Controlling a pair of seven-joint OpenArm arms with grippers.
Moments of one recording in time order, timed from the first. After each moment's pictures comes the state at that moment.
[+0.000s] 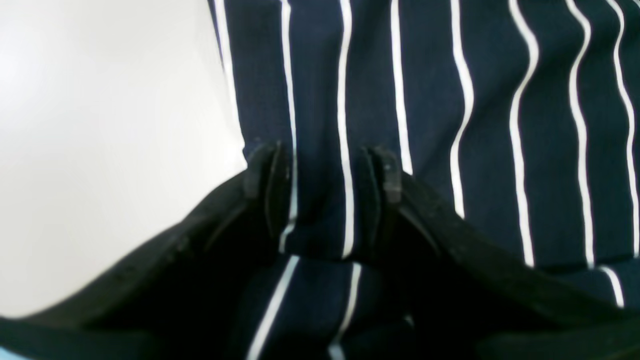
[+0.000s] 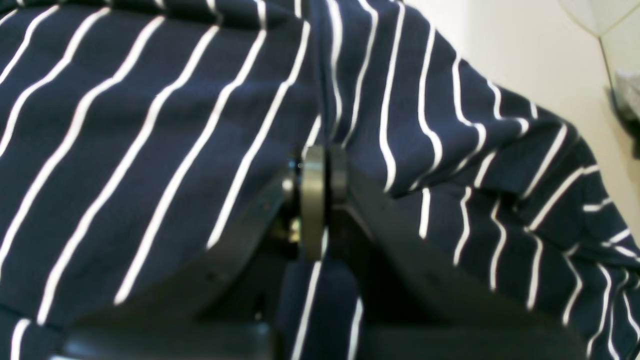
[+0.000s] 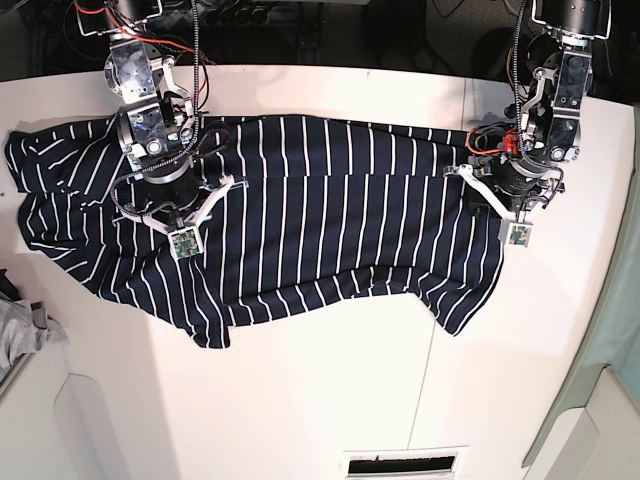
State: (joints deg) left arm 7.8 -18.2 1.3 78.6 -15.4 -7.8 29.7; right arm -3.1 6.7 -9.9 75.0 -9.8 0.1 -13.6
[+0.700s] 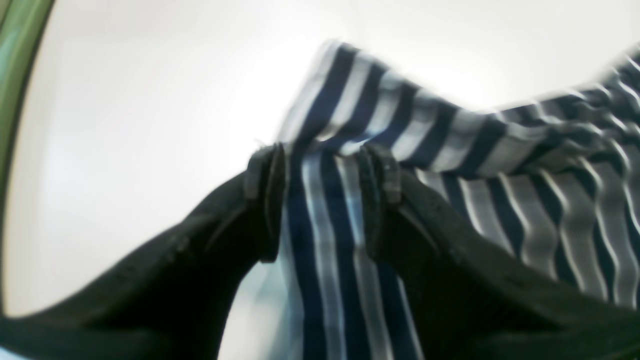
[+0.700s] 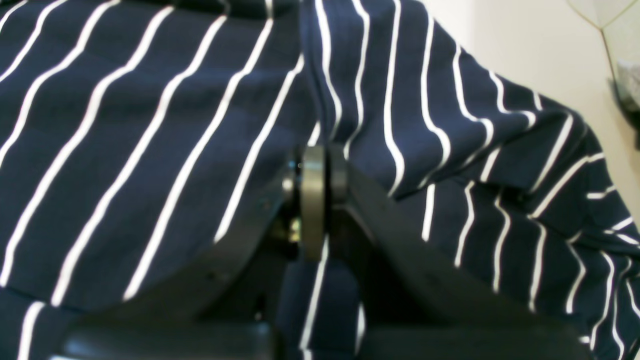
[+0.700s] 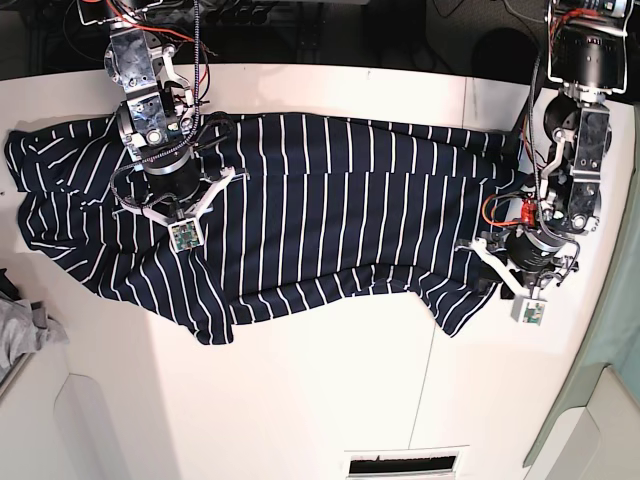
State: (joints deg) left arm -5.6 -20.7 0.4 74.6 -15.3 -8.1 25.5; right arm -4.9 6.7 -9.9 76.8 -9.8 0.1 -13.5
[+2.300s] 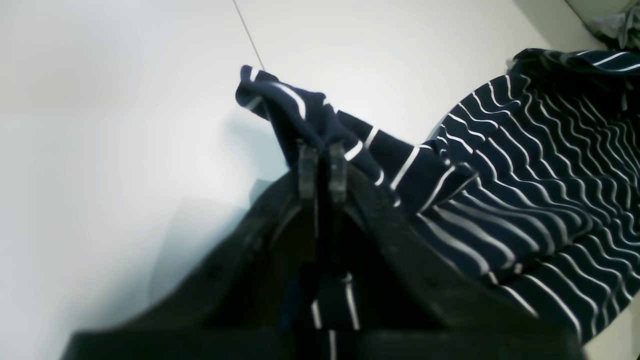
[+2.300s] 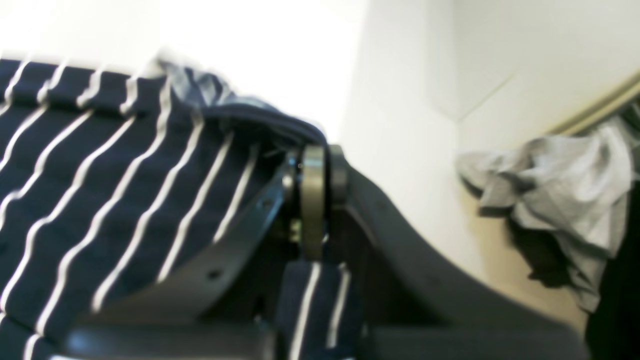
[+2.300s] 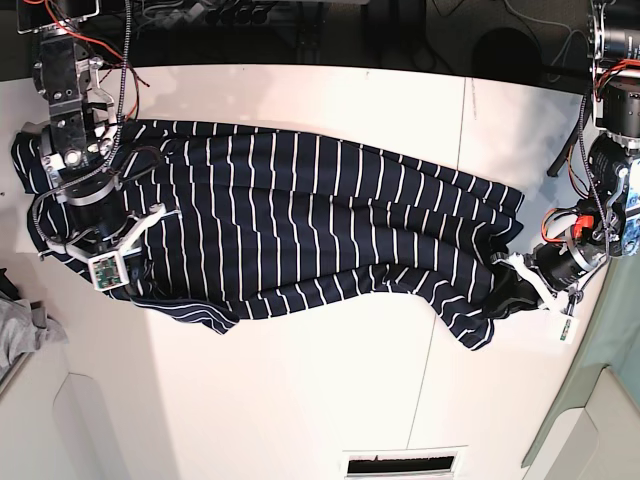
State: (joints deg) left arm -11.8 -28.8 0.4 62.4 -33.9 -37.9 19.2; right arm -4.9 17.8 -2.3 89.9 -3.2 6.3 -13.5
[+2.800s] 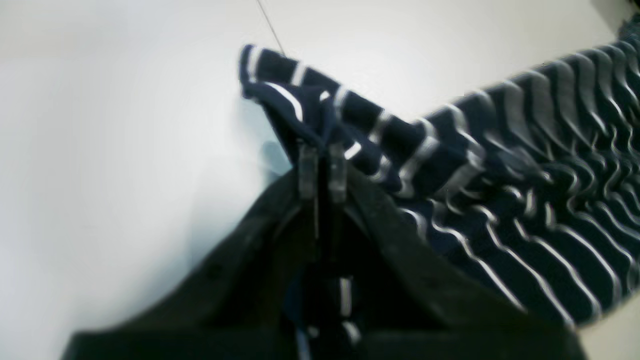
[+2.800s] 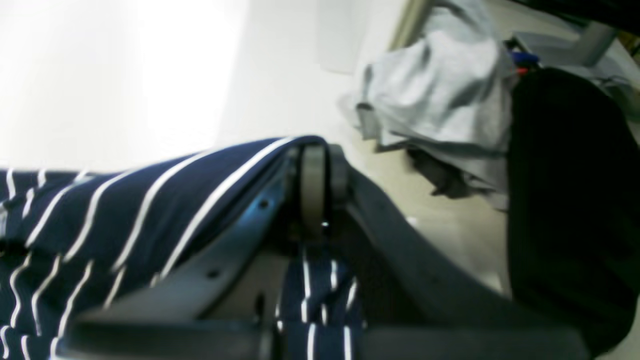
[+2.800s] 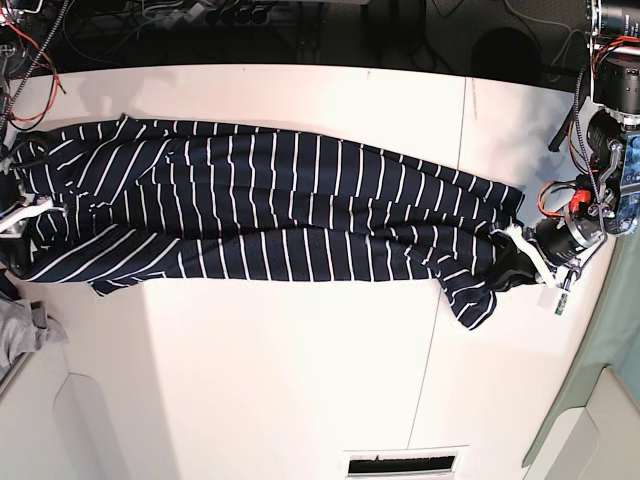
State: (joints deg) left arm -7.6 -28.5 -1.0 63.7 -27.8 -32.6 17.9; right arm -10.8 21.9 24.2 90.0 15.0 21.3 -14.3
